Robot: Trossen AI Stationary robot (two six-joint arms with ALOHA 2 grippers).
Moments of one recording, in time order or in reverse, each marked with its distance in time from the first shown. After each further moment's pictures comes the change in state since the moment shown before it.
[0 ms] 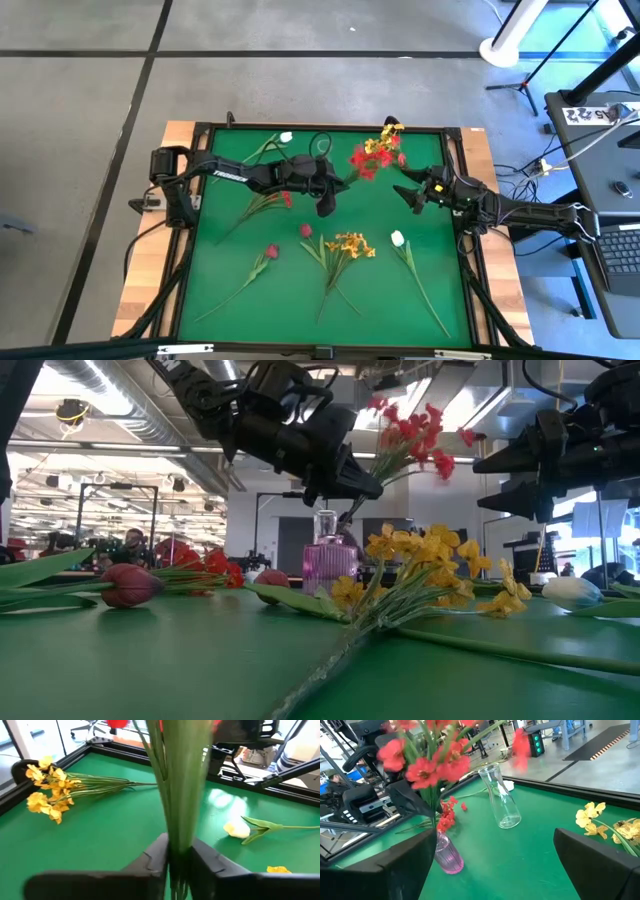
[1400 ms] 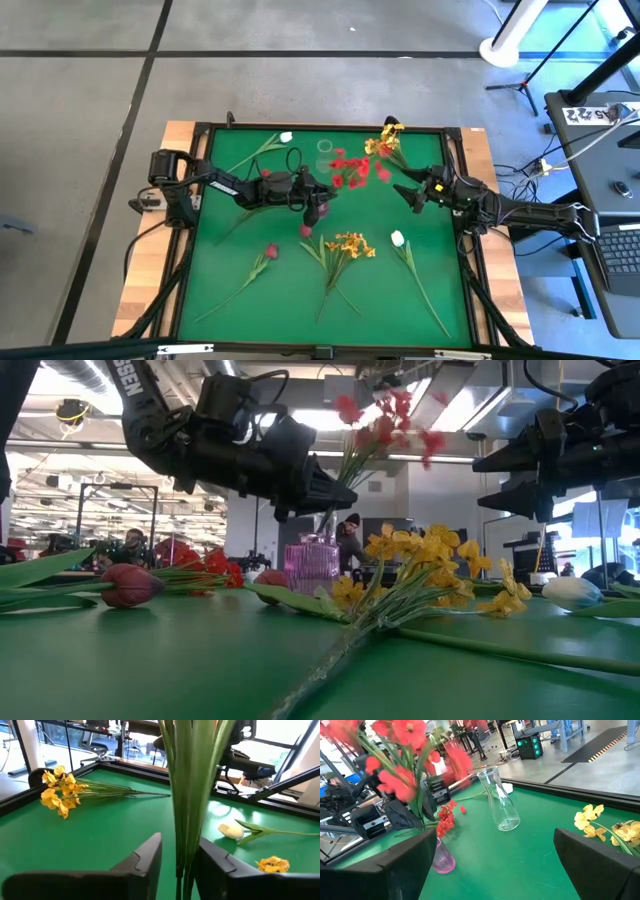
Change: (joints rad) left arm -0.060 -0.001 -0.317 0.500 -0.098 -0.023; right arm -0.001 0.000 -0.001 0.010 0.011 0.001
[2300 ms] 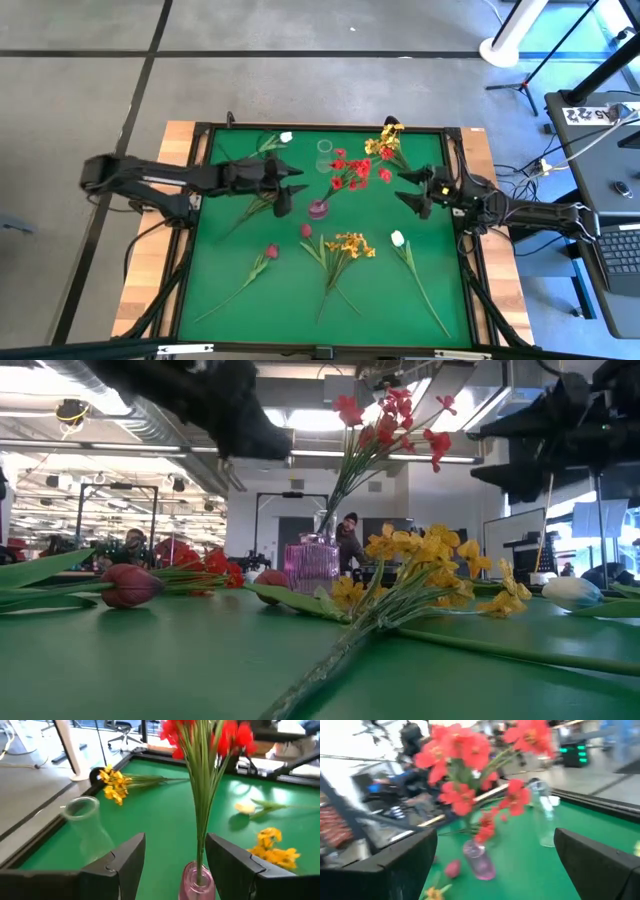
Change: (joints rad) left arm -0.005 -0.598 0.001 -0.791 -0.124 0.073; right arm 0.001 0.001 0.043 0.061 -0.181 -0.043
